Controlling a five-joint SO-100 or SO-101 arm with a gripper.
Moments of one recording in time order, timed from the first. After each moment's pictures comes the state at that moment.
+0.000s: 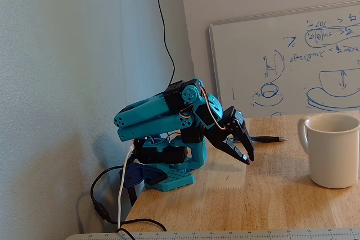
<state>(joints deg) 3.9 188.9 178.5 67.4 0.6</state>
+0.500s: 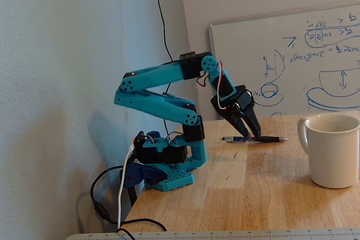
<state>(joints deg) -12.2 150.1 150.6 67.4 52.6</state>
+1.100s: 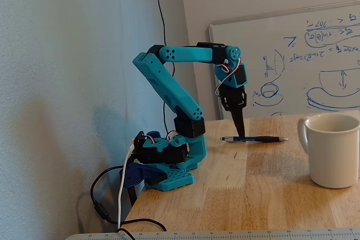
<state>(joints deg) -42.9 118.5 135.4 67.4 123.0</state>
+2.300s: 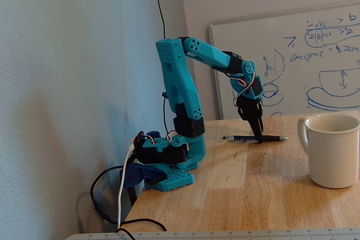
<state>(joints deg) -42.1 95.3 130.2 39.3 132.9</state>
